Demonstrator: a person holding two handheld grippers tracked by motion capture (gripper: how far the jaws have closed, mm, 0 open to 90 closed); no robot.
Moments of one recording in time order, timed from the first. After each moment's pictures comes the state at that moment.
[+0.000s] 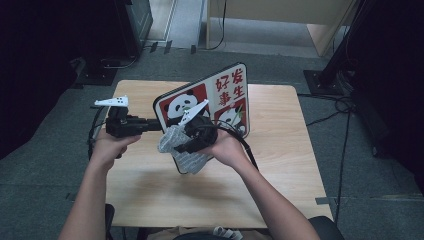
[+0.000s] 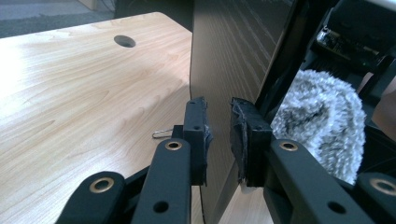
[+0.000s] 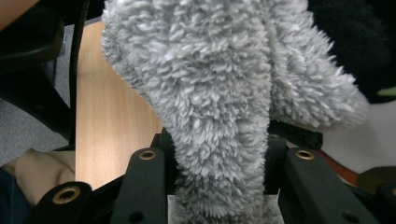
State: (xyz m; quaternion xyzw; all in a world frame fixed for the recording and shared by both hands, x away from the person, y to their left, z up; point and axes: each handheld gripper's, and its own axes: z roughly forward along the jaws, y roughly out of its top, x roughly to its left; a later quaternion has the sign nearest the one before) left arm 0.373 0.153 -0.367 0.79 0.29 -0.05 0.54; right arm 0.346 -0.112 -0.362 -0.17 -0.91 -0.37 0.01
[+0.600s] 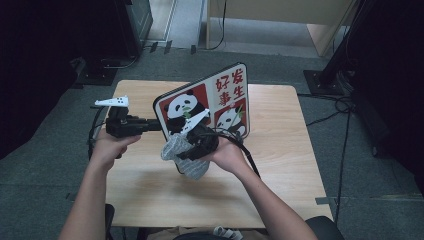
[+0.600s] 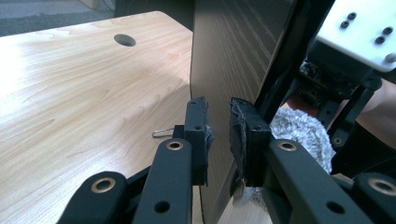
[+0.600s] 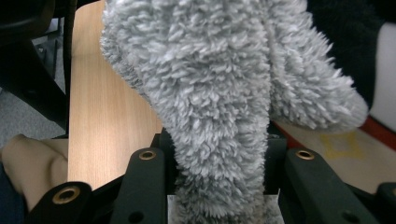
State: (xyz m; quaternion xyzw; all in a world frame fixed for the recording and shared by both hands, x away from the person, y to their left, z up) left arm 0.373 0.153 -0.368 0.79 0.29 -0.05 0.54; right arm 0.341 -0.115 -0.389 -0.17 -0.92 -0.36 0.02
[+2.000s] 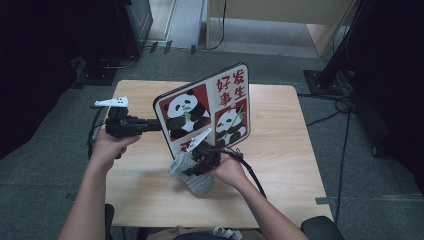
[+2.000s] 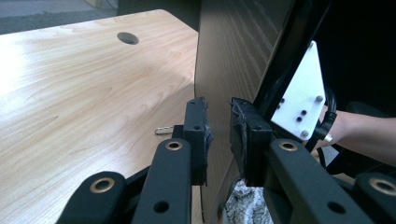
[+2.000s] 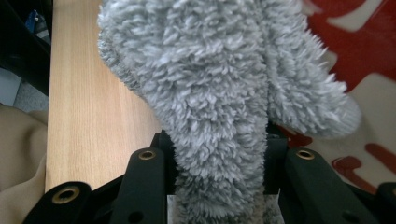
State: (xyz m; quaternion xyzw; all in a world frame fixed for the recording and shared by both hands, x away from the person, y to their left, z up) left arm 0.373 0.154 -0.369 0.79 0.29 -0.05 0.54; right arm 0.332 -0.125 -0.465 -0.19 -0.92 -0.34 0.06
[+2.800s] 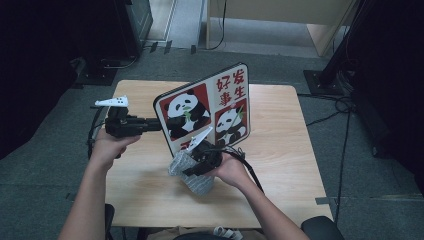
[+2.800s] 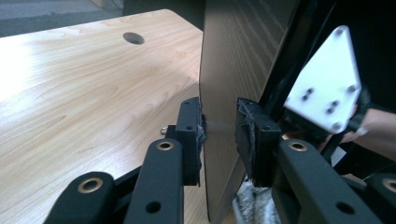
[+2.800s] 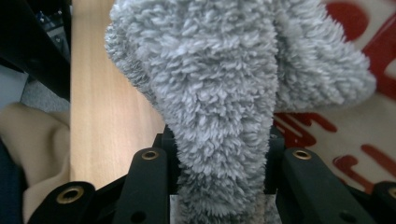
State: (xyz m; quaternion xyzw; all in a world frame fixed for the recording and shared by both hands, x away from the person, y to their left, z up) left arm 0.374 0.155 -0.368 0.79 0.30 -0.04 0.53; right arm 0.324 -0.126 -0.442 -0.19 -0.92 -0.34 0.06
